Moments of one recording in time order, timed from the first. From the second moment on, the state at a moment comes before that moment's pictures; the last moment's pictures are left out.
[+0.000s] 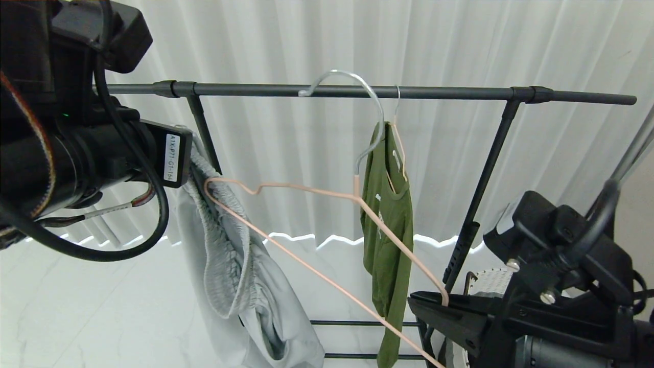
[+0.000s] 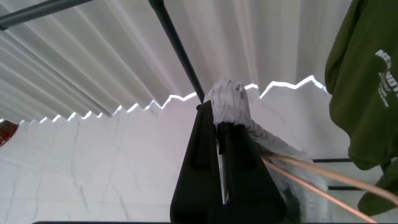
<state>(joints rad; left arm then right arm) -0.66 1.36 -1.22 0.16 0.74 0.14 1.27 1.37 -0.85 -0.13 -0.34 0.18</state>
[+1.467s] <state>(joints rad) -1.02 1.35 -1.23 0.16 0.74 0.09 1.28 1.65 -0.96 -0.39 -0.47 0.22</state>
